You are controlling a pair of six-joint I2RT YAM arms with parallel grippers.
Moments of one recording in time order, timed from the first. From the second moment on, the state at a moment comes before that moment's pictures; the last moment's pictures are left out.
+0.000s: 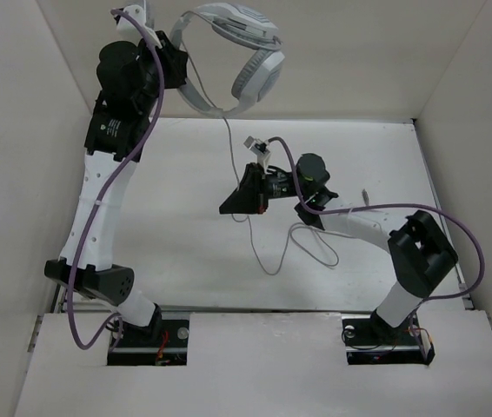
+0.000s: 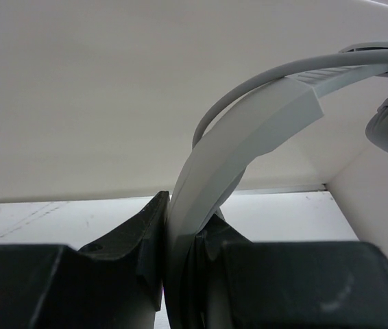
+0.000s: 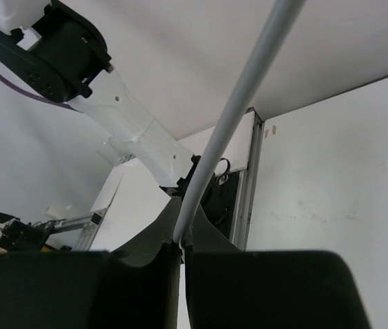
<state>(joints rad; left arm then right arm) -0.30 1.56 2.05 -0.44 -0.02 -0.28 0.72 1.69 1.10 0.90 -1.02 0.86</state>
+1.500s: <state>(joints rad) -0.59 1.54 1.56 -0.36 -0.31 0.26 0.77 1.47 1.50 -0.08 0.19 -1.24</state>
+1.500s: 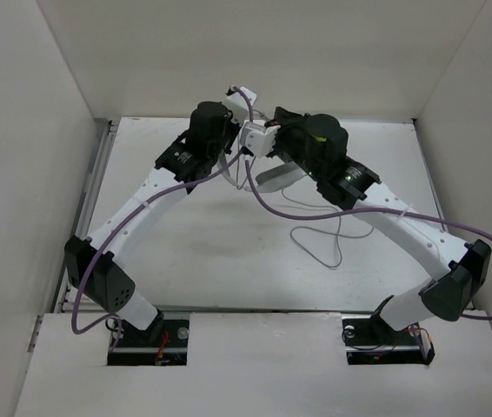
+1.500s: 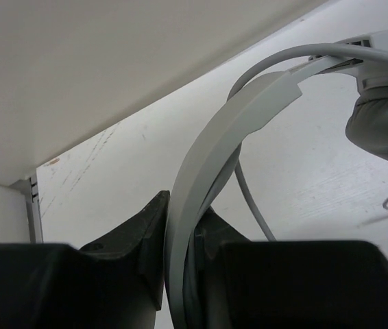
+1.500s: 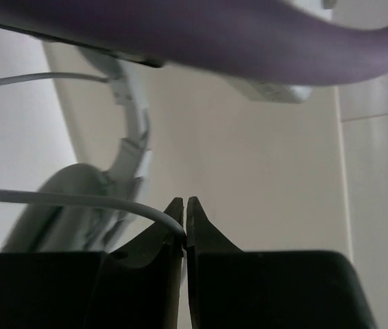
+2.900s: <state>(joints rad) -0.67 1.53 2.03 -0.64 0.19 0.16 0.40 1.64 1.29 0.31 -0.82 0.23</state>
